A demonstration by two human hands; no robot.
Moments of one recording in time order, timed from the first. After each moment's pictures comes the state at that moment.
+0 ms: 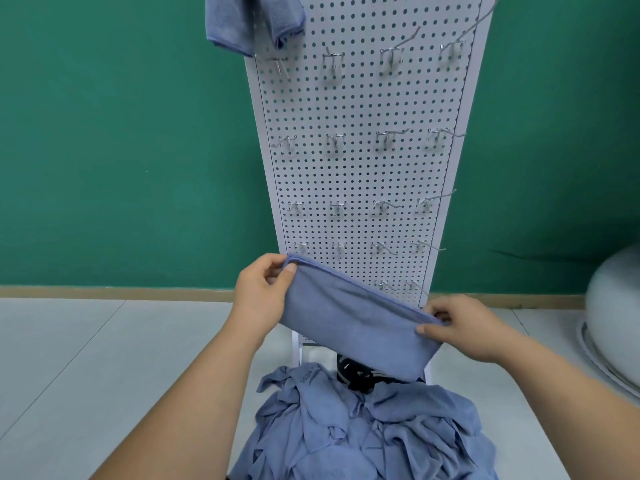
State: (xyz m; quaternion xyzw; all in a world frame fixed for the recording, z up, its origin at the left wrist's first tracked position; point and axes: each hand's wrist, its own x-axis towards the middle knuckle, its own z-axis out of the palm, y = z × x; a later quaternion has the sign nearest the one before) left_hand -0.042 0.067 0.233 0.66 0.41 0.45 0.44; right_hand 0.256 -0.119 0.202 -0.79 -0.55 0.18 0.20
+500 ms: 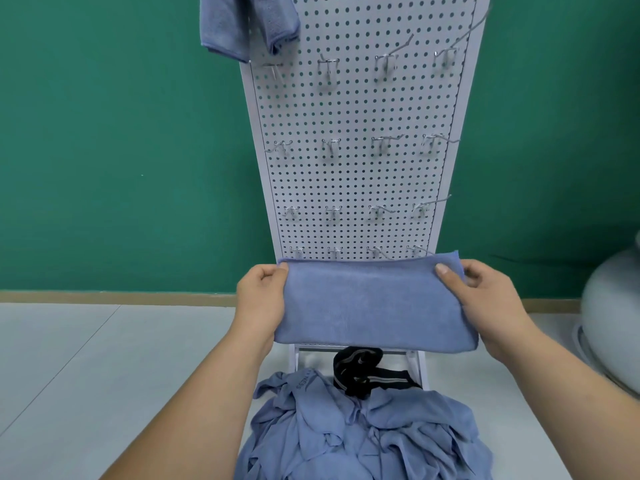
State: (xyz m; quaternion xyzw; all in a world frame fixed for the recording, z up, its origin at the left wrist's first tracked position) left_hand -0.023 0.062 0.233 0.53 0.48 0.46 0.52; right_hand 0.237 -0.125 0.248 -0.68 -0.31 0.21 0.63
